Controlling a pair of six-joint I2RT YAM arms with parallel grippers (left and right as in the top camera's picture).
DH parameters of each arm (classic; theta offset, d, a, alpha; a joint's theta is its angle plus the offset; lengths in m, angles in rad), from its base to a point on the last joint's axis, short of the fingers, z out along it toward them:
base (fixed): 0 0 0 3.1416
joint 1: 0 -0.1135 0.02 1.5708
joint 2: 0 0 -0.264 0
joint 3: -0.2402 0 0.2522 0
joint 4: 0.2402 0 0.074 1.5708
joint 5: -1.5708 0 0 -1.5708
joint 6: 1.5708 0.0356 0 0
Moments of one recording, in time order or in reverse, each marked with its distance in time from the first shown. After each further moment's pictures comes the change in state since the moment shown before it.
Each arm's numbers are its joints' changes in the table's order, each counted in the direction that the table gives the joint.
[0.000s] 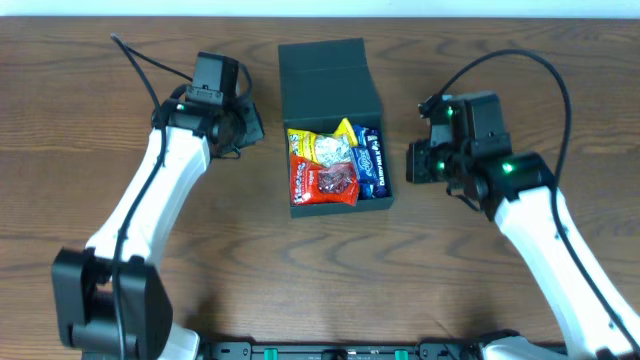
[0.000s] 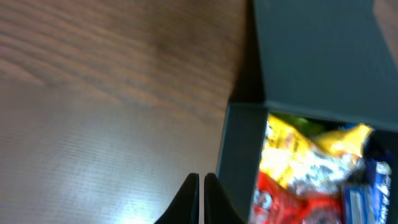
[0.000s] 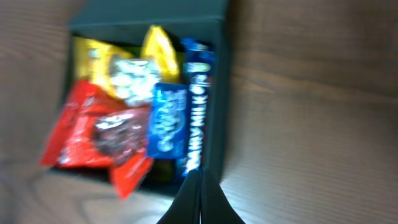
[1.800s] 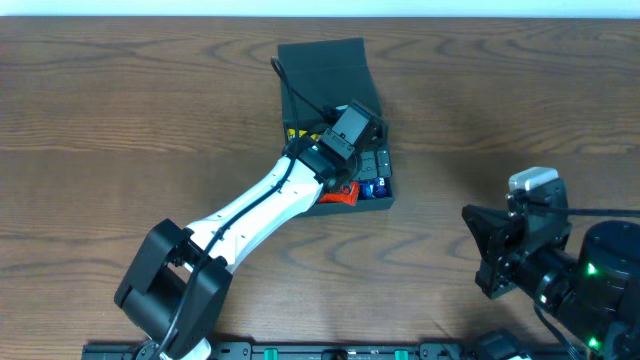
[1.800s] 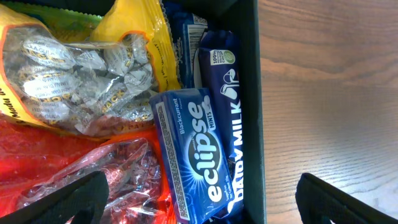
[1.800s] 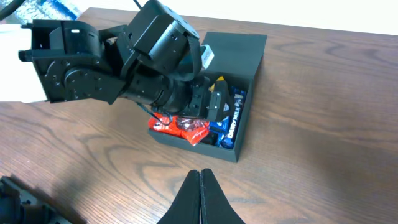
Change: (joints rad) left arm 0.519 0.132 0.000 -0.226 0.074 -0.292; right arm -0.123 -0.657 -0.210 0.442 -0.040 -0.056
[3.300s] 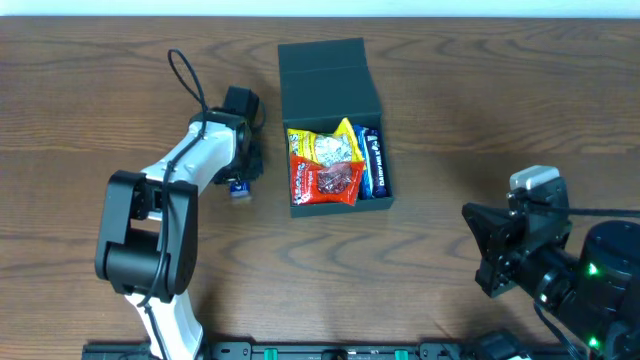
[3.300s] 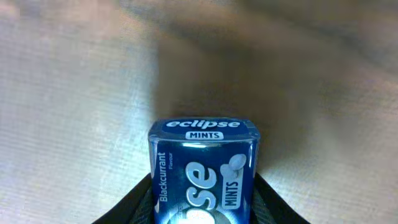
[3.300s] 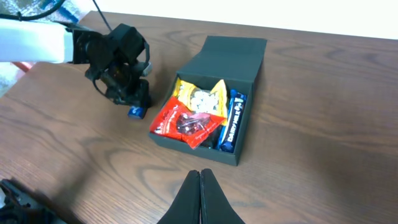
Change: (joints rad) left arm -0.500 0.140 0.087 0.251 0.134 0.417; right arm 0.000 0.000 0.000 -0.014 0.000 0.000
